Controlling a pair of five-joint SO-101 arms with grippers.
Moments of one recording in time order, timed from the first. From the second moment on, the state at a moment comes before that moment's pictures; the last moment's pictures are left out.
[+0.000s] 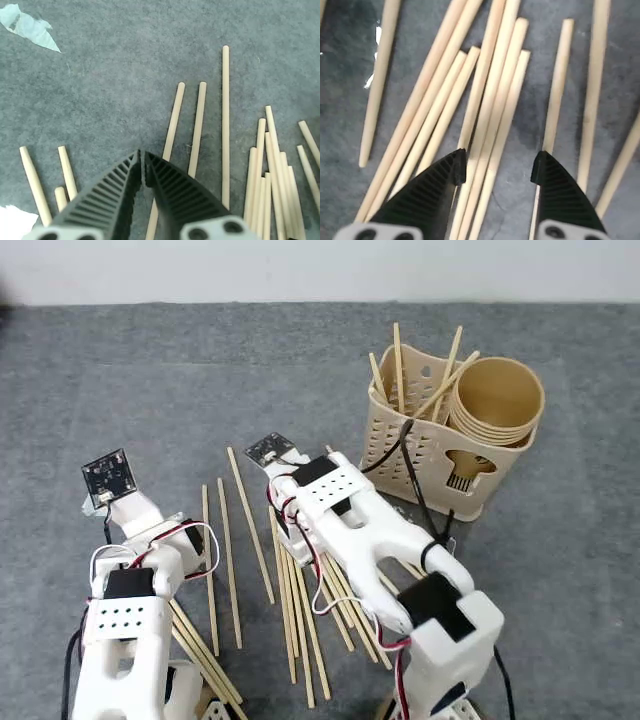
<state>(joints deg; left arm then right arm) -8.4 -49.2 74.2 43.4 26.9 -35.9 14.2 14.9 70.2 3.6</state>
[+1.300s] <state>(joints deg) -8.4 -49.2 74.2 43.4 26.9 -28.0 -9.4 4.0 80.4 7.8</state>
